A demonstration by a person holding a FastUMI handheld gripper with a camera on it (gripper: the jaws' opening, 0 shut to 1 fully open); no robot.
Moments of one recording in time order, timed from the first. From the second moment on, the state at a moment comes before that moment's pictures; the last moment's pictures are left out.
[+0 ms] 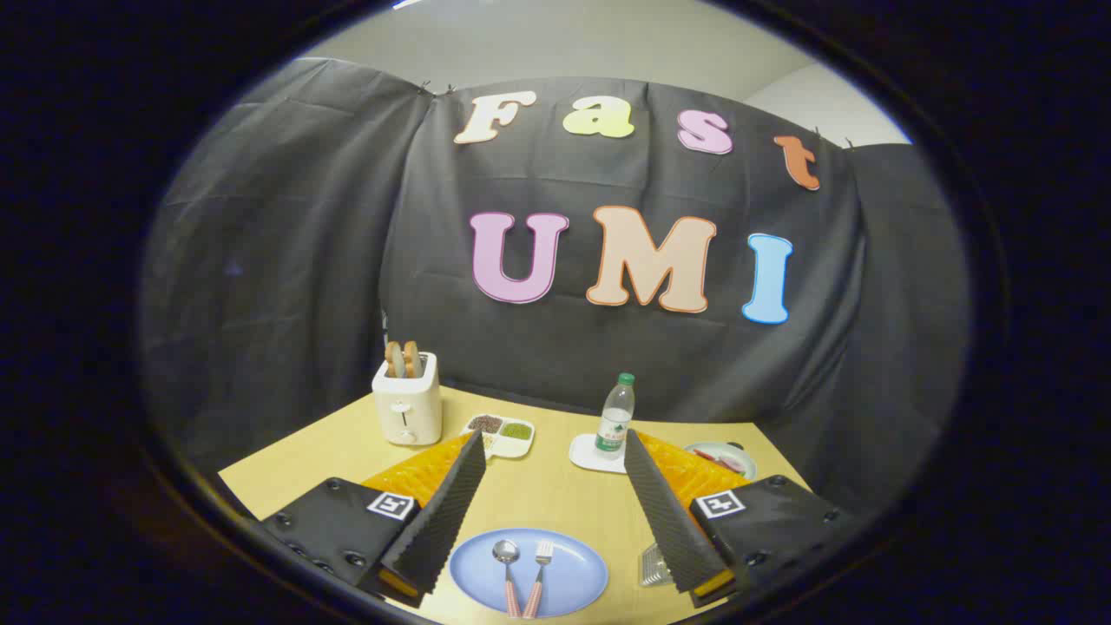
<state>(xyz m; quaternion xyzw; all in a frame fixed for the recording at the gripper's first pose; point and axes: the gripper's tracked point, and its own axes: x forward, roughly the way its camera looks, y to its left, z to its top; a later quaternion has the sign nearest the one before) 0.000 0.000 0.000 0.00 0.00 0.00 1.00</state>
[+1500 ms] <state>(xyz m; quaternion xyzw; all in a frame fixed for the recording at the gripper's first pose) 0.010 0.014 -0.133 -0.02 0.19 -0.05 0.98</state>
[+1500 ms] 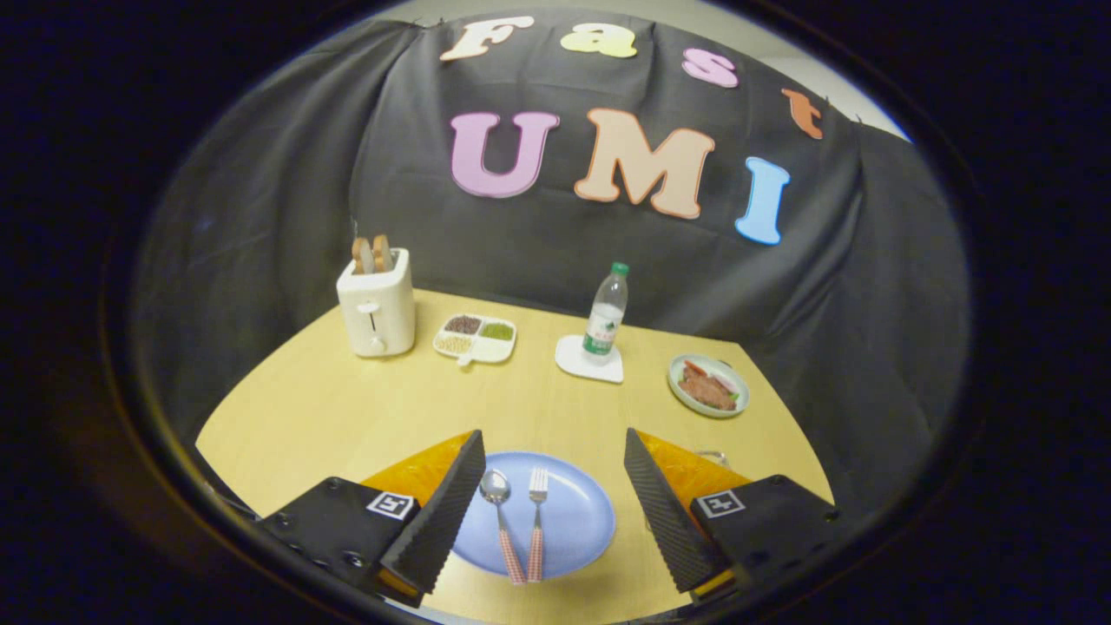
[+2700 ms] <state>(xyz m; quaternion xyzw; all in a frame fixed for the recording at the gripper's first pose) 0.008 0.002 -0.304 0.02 0.38 -0.05 0.92</state>
